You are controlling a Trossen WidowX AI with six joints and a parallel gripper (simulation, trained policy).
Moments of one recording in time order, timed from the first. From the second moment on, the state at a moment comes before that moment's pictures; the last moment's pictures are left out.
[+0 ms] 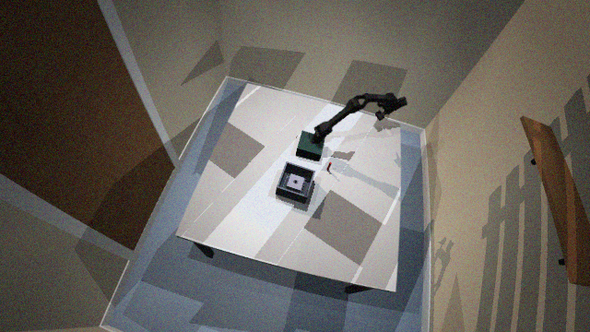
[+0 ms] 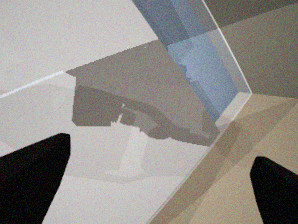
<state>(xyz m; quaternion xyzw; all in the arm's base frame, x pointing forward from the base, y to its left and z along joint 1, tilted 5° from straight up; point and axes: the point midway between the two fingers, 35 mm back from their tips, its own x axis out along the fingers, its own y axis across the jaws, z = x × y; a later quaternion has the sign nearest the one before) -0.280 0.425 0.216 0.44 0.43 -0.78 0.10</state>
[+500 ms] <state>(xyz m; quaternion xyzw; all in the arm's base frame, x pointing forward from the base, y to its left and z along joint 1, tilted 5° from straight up) -0.212 0.435 0.211 0.50 0.24 -0.83 -0.02</state>
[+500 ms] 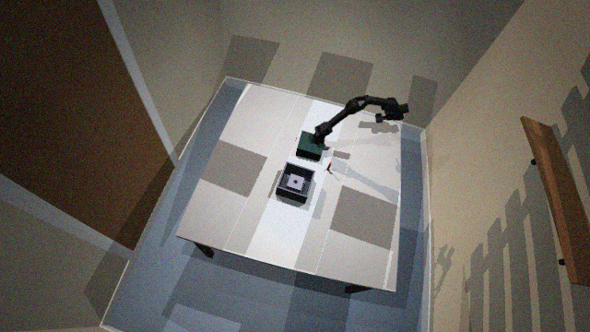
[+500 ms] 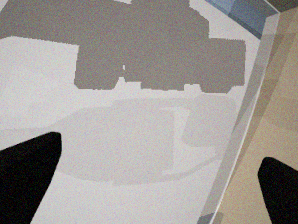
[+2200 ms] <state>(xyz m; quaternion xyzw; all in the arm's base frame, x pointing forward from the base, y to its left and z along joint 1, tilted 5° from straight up) 0.027 0.377 0.192 0.41 -0.44 -0.63 -0.49</state>
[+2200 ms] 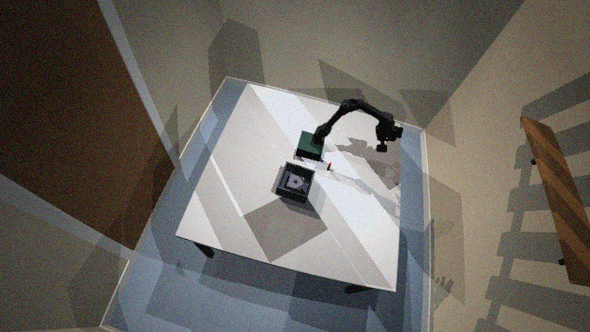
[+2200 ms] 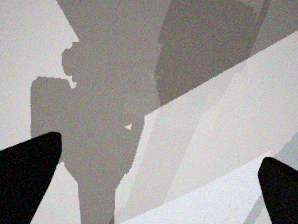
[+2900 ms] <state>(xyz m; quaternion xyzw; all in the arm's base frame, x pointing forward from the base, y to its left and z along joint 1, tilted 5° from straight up) 0.098 0.319 0.179 0.26 -0.62 -0.39 -0.63</state>
